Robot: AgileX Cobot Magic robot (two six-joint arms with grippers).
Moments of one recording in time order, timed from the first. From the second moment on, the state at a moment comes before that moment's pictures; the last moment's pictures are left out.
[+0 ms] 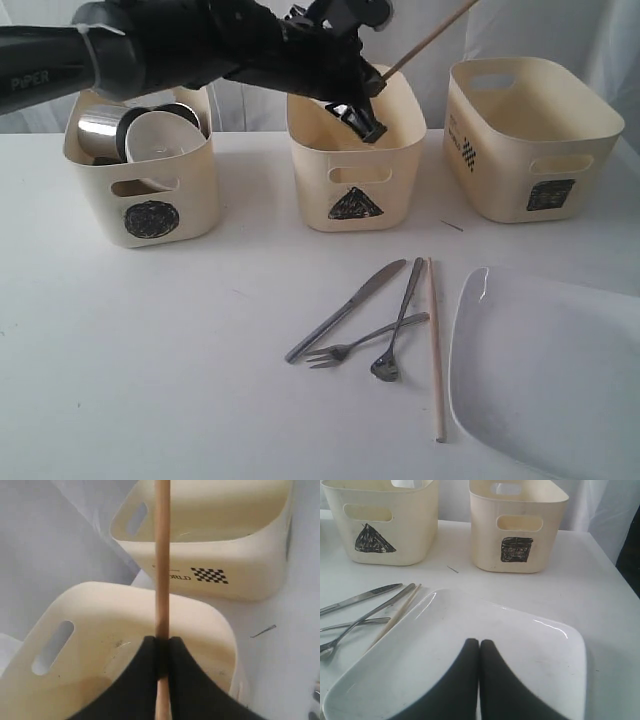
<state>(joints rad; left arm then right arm) -0.63 2.07 -1.87 -0.60 0.35 1.12 -0.01 0.01 -0.01 -0.13 0.35 0.11</state>
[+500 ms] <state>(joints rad) -0.64 2.14 -1.87 -0.60 0.28 1.09 -0.01 0.01 -0.01 -0.13 0.35 0.11</state>
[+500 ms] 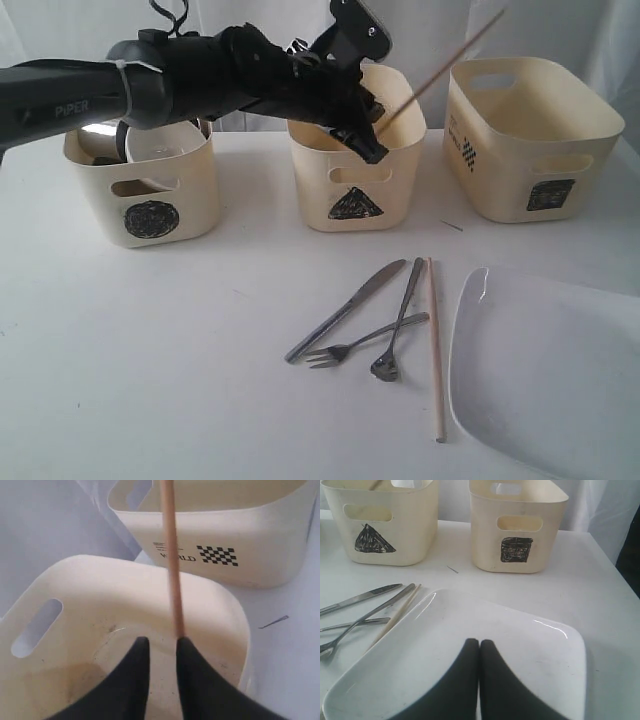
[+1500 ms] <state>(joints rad) -0.68 2.09 -1.87 -0.52 1.08 0.75 -0.01 0.01 -0.01 -0.13 0.35 0.11</state>
